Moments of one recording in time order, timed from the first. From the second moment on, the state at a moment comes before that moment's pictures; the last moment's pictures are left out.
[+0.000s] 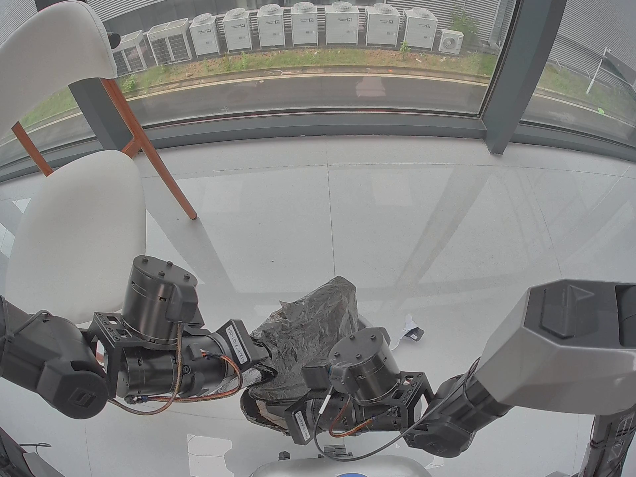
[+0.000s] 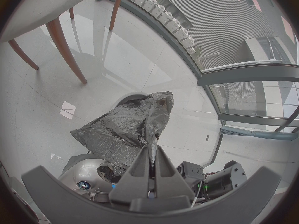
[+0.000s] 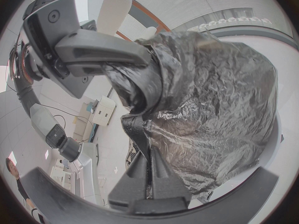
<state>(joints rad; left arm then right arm) -0.62 1.66 -0.62 -0.37 -0.06 -1.01 0.96 2.25 -0.88 -0.82 0.24 0.34</state>
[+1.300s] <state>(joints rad) -0.67 1.83 -0.71 -0.37 -0.05 -0.97 0.81 2.29 -0.58 -1.24 0.18 0.33</state>
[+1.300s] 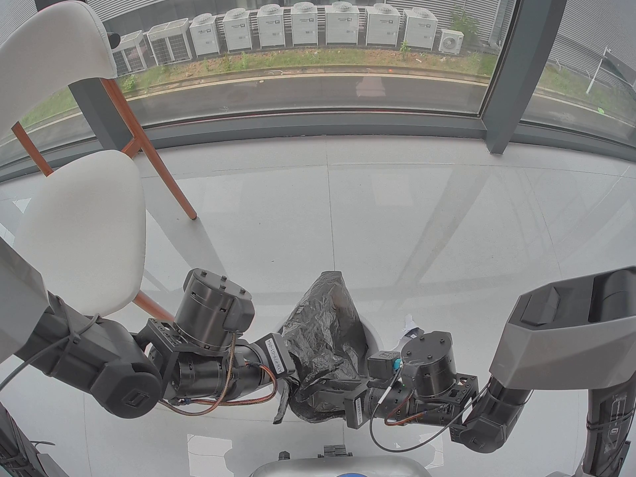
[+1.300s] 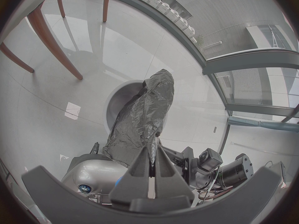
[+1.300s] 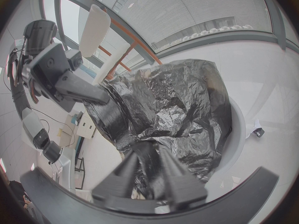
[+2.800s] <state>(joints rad) -0.72 1.80 -0.69 -0.37 -0.06 -0.98 0.61 2.29 -1.10 -0.92 0.36 0.43</state>
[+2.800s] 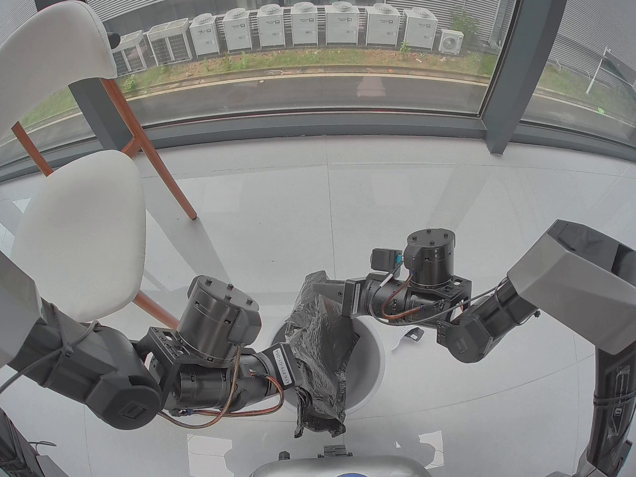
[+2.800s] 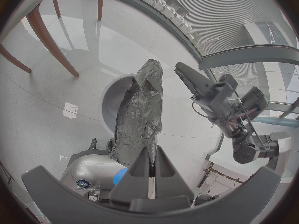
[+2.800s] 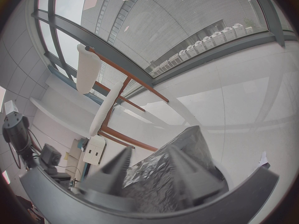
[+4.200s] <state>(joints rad) -0.81 1.81 -0.66 -0.37 -0.09 -0.98 0.62 2.41 -1.23 -0.87 0.46 0.42</state>
